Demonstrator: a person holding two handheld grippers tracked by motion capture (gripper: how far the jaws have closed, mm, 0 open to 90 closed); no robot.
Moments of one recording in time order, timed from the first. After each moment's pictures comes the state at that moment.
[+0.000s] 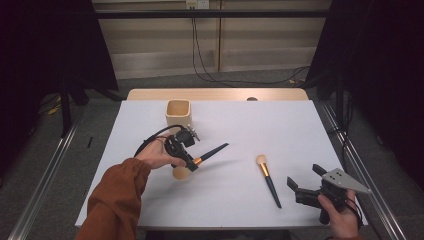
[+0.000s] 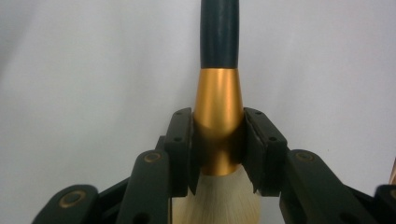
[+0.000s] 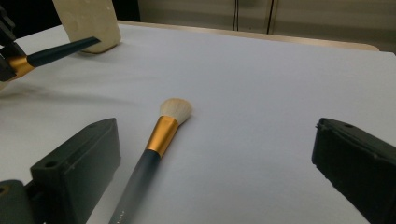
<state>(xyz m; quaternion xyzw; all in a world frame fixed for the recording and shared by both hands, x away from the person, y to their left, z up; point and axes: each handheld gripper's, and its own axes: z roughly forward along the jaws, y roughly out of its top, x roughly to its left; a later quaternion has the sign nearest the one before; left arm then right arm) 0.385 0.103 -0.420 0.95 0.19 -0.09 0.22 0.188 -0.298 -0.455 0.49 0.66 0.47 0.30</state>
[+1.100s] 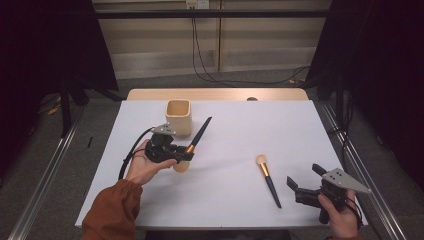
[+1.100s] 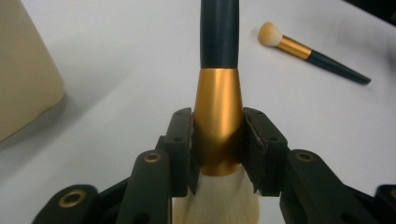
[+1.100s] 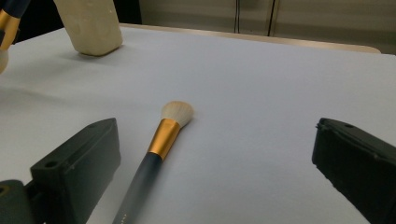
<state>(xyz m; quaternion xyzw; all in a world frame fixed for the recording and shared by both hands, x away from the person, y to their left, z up) 0.352 0.153 -0.414 0.85 0.28 0.01 0.44 0.188 -0.298 -0.454 0.49 0.66 0.48 0.30</state>
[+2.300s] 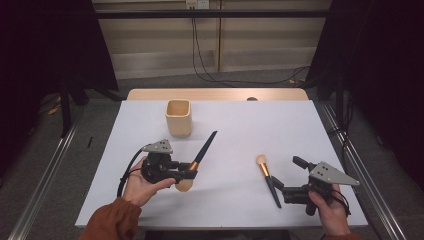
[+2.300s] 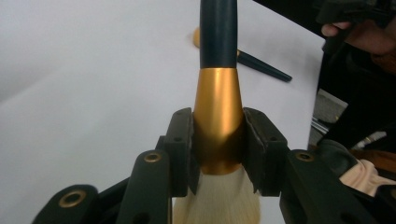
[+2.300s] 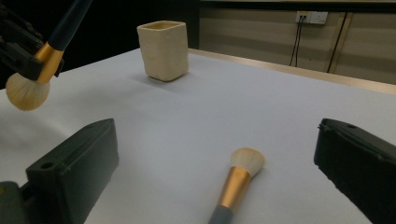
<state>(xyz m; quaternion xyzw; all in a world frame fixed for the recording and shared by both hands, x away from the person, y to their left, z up) 0.294 0.147 -0.402 0.85 0.24 -0.05 0.46 0.203 -0.263 -0.435 0.40 0.69 0.55 0.26</state>
